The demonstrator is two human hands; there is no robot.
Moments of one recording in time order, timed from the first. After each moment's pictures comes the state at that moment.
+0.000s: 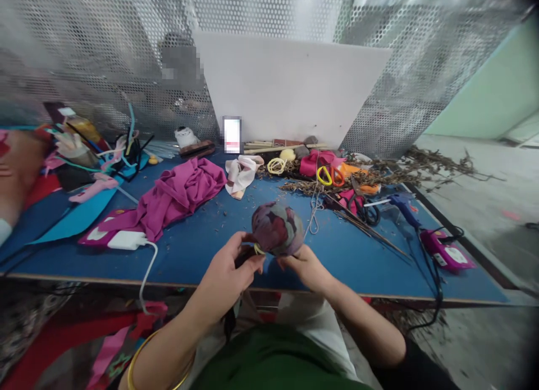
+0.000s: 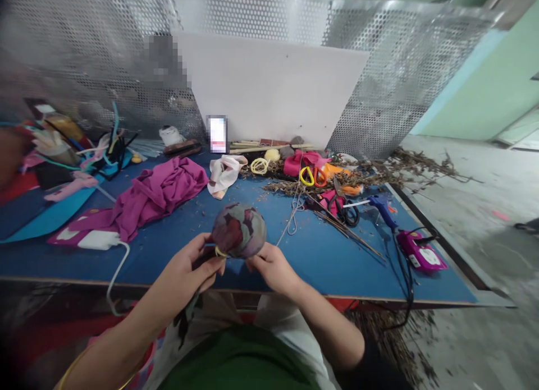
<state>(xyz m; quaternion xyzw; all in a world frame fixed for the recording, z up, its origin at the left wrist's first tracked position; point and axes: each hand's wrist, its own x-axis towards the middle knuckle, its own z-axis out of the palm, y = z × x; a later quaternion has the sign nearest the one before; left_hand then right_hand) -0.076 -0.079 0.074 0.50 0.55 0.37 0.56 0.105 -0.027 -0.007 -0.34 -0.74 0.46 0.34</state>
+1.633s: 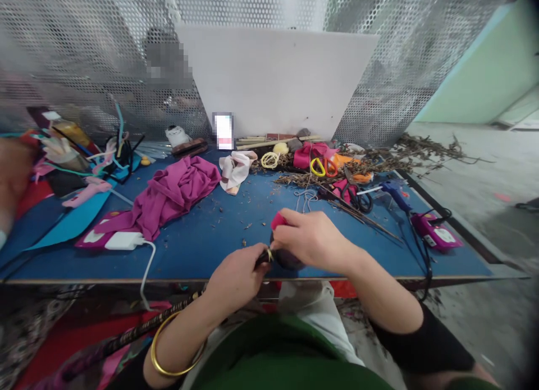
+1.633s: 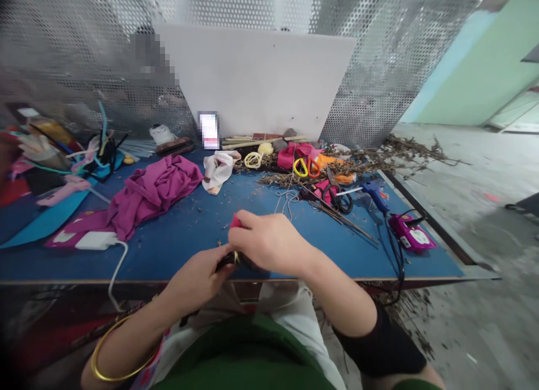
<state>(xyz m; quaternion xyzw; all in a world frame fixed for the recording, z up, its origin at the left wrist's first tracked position) -0.065 -0.078 0.063 0.71 0.60 0.15 0.35 0.122 -0.022 0.092 -0.24 -0.93 0.07 0.27</state>
